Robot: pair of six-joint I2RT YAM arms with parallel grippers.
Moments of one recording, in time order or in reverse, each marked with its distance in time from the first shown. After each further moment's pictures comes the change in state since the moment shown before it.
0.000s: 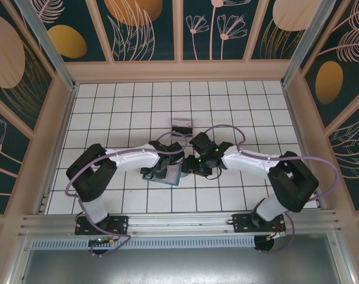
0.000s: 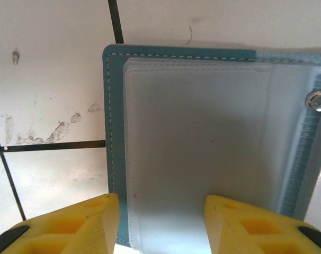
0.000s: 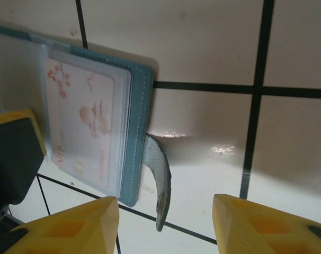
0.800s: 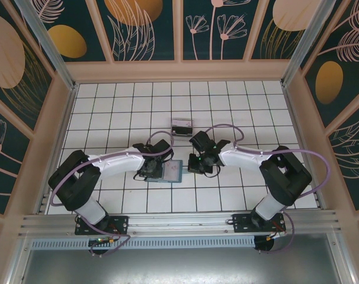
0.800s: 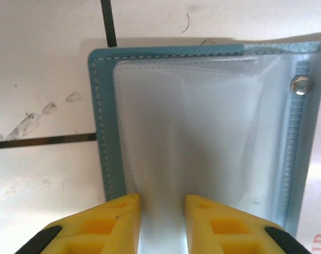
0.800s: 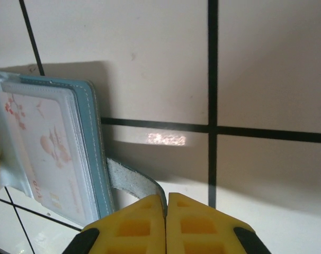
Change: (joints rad) left arm 0.077 -0.159 -0.152 0.161 0.161 0.029; right arm -0.055 0.053 0.014 -0.003 0.038 -0.014
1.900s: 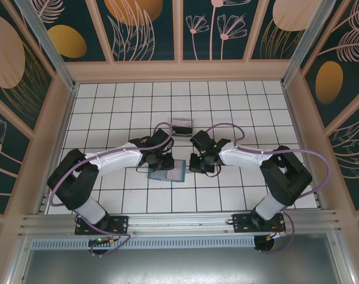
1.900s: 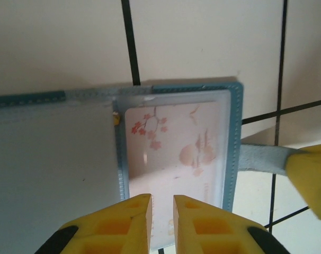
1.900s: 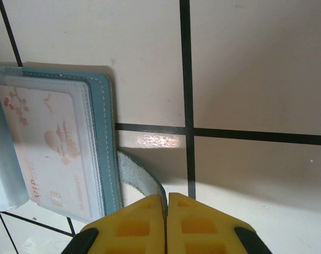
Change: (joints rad) left arm 0.064 0.007 0.022 0.262 0.378 -0.023; right arm -0.004 -0.001 0.012 -0.044 0.031 -0.017
